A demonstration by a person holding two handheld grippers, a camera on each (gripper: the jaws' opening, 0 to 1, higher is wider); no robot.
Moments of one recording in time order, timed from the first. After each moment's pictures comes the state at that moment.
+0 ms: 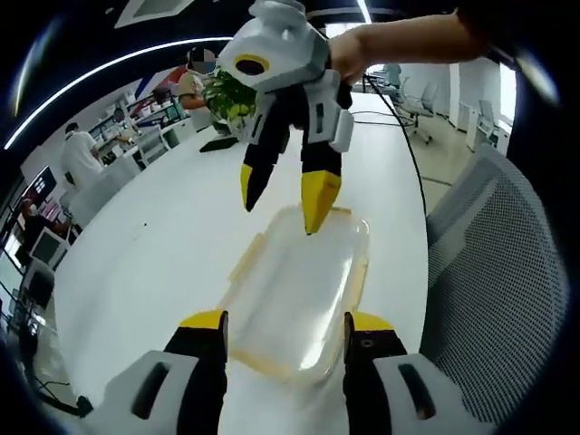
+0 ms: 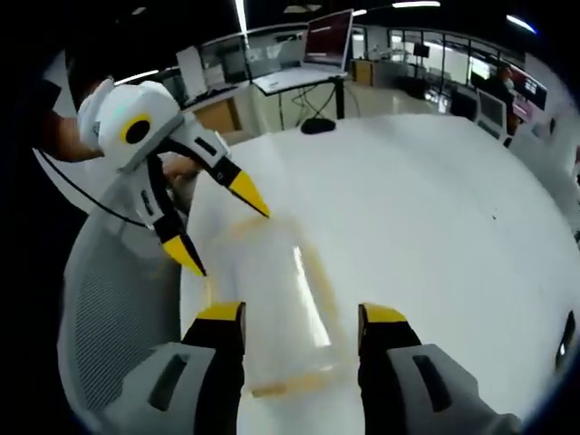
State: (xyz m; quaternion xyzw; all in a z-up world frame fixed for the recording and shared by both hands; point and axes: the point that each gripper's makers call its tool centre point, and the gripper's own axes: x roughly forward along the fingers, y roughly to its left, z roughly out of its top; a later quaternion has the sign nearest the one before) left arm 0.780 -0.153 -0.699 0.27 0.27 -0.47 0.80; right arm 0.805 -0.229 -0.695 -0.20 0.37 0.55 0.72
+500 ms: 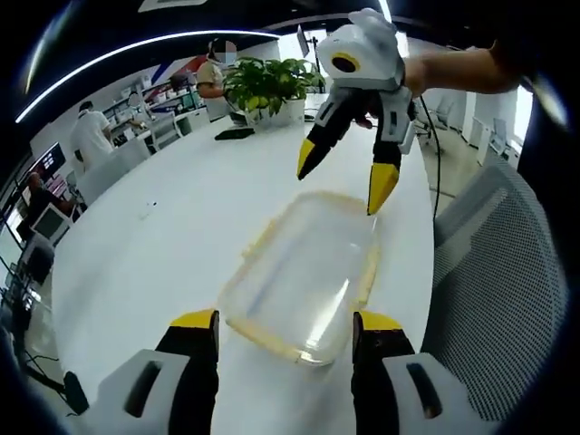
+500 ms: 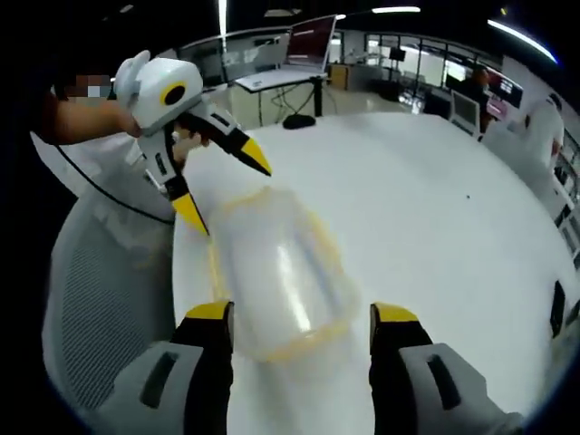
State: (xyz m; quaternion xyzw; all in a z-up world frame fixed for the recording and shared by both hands) left arm 0.780 -0.135 -0.710 0.24 0.29 -0.45 0.81; right arm 0.780 -0.256 -0.708 -0.20 0.35 0.50 0.76
